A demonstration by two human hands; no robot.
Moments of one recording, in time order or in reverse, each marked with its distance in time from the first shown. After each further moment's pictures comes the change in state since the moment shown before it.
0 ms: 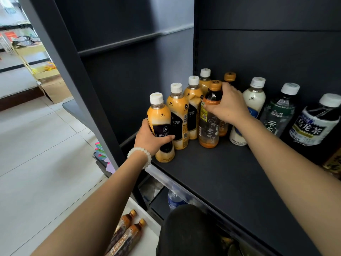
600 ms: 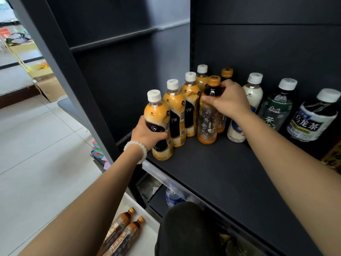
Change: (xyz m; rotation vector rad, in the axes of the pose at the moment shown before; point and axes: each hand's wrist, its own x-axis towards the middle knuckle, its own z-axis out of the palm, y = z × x) left_hand 0.008 0.003 -0.001 -0.008 -0.021 -0.066; right_hand 0.004 0.004 -0.004 0.080 0.019 0.130
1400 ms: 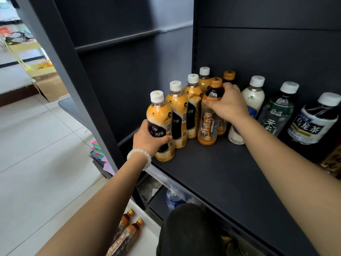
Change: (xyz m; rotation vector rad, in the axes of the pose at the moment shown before) left_hand -0.013 -0.005 0.004 0.014 0.070 0.043; right_hand -0.005 -0.004 0.009 -0.006 0.045 -0.008
